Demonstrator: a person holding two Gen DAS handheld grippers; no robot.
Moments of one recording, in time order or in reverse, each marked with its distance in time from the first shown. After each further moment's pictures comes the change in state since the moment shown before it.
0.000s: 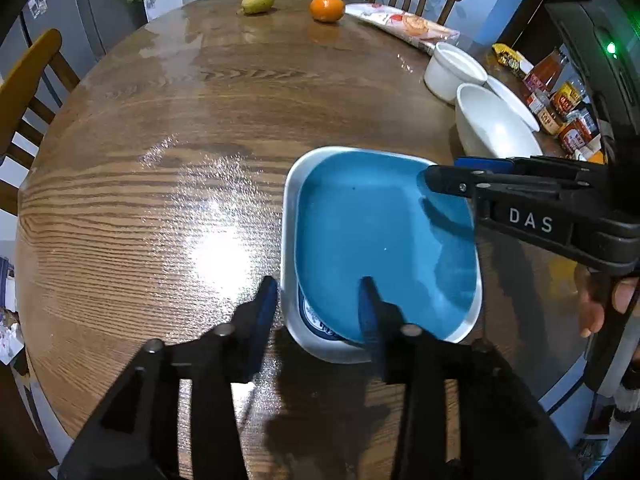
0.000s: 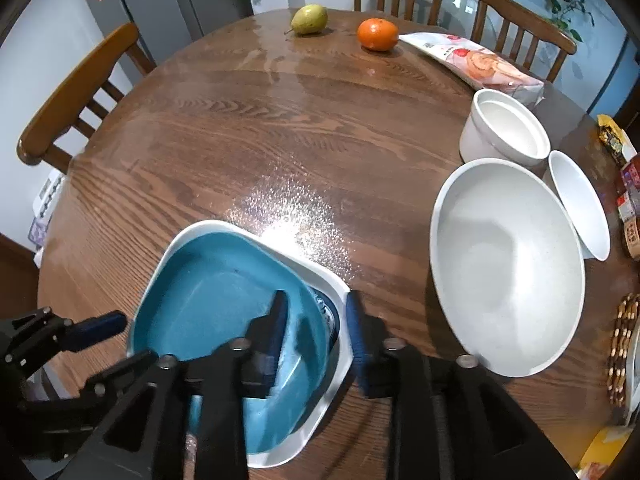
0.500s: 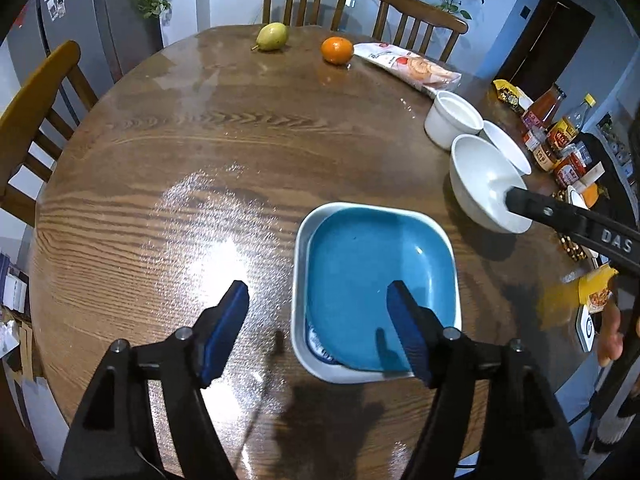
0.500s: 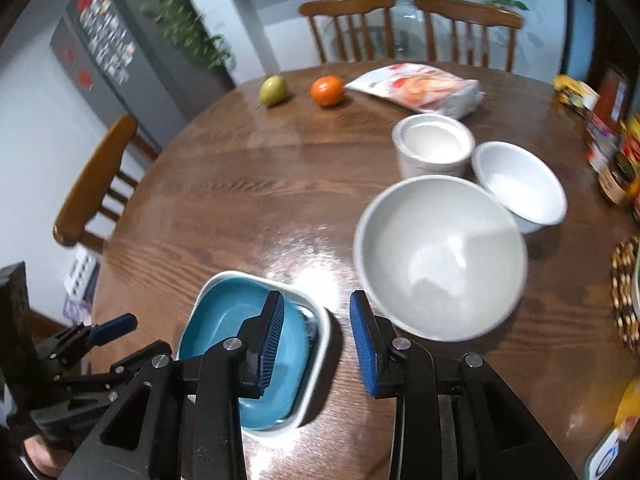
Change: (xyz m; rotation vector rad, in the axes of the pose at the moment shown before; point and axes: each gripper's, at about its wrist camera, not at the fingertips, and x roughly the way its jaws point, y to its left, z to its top) left arm -0.028 -0.001 0.019 -0.042 -0.092 0.002; right arm -0.067 -0.053 -0.020 0.223 -0.177 0.100
